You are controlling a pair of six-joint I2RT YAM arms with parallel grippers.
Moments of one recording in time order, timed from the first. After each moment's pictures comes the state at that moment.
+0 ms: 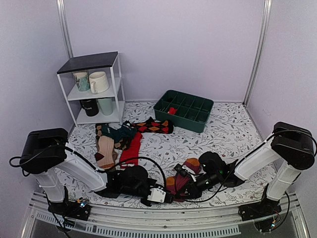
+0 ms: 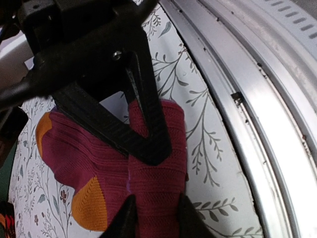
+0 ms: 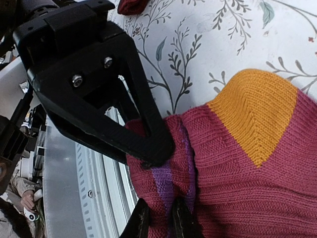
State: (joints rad) left arm -1.29 1.79 0.58 0.62 0.11 0.68; right arm 1.02 1.69 0.46 0.49 -0.64 0.45
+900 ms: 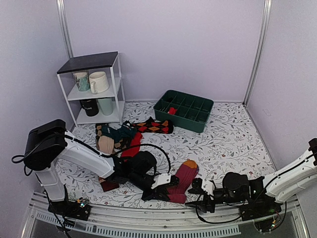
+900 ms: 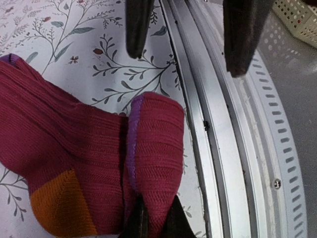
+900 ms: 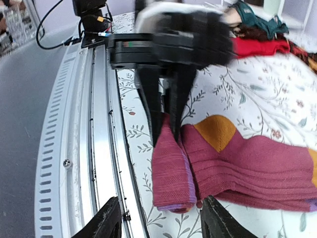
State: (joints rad) left arm -1.17 1.80 0.78 0.19 0.47 0.25; right arm 1.34 1.20 0.16 0.59 -0.01 0.12
